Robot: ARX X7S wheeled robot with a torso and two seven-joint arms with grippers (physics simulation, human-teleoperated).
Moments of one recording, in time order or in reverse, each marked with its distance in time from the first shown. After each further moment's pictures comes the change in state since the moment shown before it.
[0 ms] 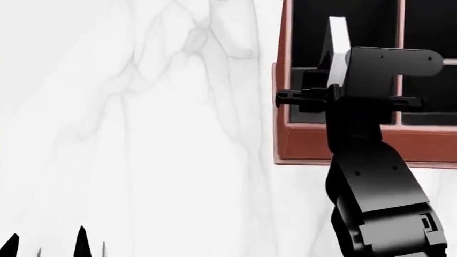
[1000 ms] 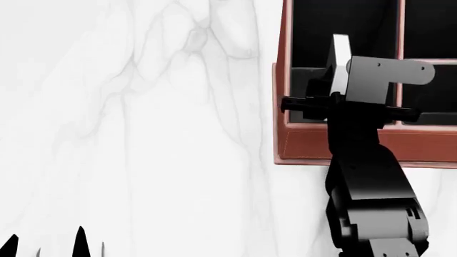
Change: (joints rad) left arm 0.002 -0.010 0.006 0.010 -0.022 -0.001 -0.008; right arm 0.085 -0.079 -0.003 0.350 -0.033 -0.143 -0.081
